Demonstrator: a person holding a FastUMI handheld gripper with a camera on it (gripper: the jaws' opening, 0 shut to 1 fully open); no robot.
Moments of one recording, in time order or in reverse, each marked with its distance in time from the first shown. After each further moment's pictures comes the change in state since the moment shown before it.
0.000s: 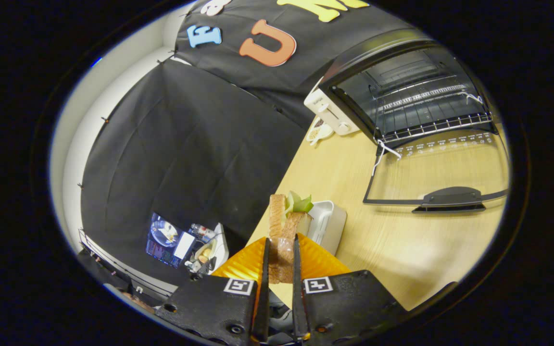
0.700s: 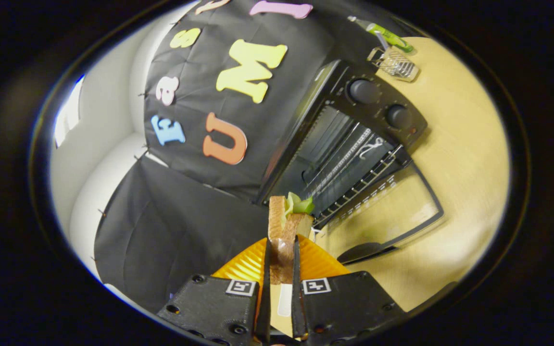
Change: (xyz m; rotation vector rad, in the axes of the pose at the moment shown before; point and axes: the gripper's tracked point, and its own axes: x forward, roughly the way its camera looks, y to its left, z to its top) arm -0.098 -0.090 0.115 0.342 -0.587 -0.060
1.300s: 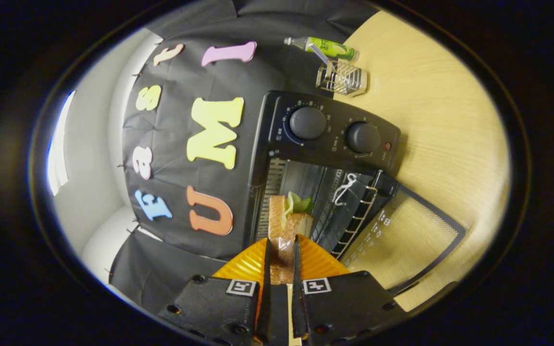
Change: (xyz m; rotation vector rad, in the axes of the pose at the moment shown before) arm 0.048 -0.031 0.067 0.193 -0.430 -0.055
